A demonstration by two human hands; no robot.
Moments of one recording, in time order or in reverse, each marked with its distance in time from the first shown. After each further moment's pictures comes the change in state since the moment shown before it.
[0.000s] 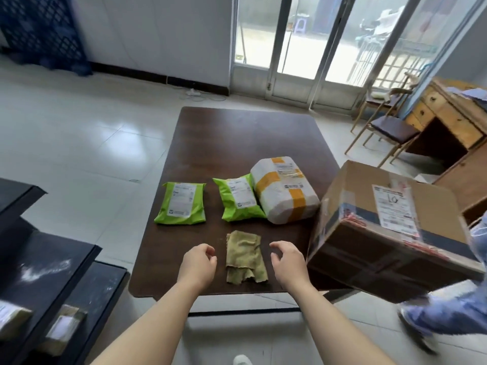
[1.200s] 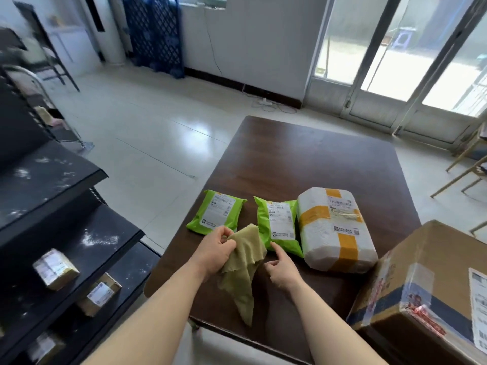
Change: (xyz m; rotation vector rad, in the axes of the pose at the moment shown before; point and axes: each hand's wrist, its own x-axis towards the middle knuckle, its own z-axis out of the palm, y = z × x) left_hand 0.061 0.039 -0.024 -0.558 0.029 -0.123; right_hand 0.120 -0.033 0.051 0.297 -0.535 0.071
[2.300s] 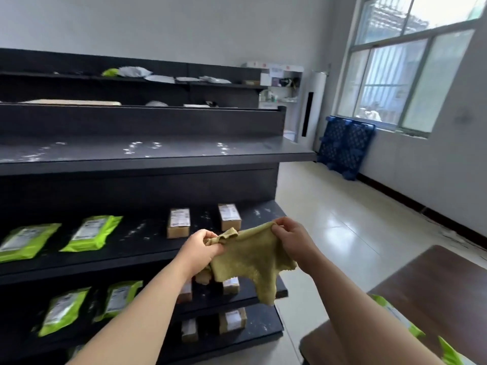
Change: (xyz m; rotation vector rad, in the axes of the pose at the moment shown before) left_hand -0.323 -0.024 -0.315 -0.085 0.905 -0.063; right_hand -0.217 -0.299 0.248 -0.164 -0.501 -0.871
